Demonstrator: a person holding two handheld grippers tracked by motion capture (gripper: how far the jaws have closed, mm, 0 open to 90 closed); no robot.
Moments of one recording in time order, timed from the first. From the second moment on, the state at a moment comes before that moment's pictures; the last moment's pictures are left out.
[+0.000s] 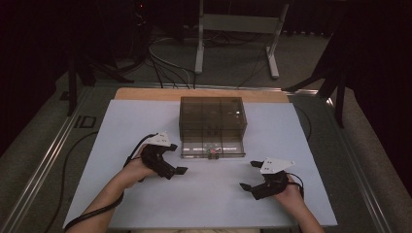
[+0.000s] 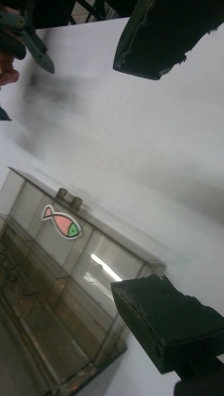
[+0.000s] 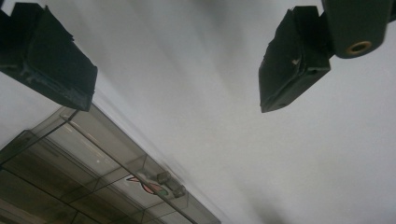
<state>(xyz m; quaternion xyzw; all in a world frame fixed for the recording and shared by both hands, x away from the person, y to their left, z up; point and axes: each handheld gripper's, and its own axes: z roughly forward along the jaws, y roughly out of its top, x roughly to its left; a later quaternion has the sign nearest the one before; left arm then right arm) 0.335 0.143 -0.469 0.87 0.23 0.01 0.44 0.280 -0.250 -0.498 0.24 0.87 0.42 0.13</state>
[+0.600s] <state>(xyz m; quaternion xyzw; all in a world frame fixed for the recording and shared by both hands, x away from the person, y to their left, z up) 0.314 0.168 -0.485 0.86 0.25 0.00 0.44 0.279 -0.249 -0.498 0.23 0.87 0.42 0.13</state>
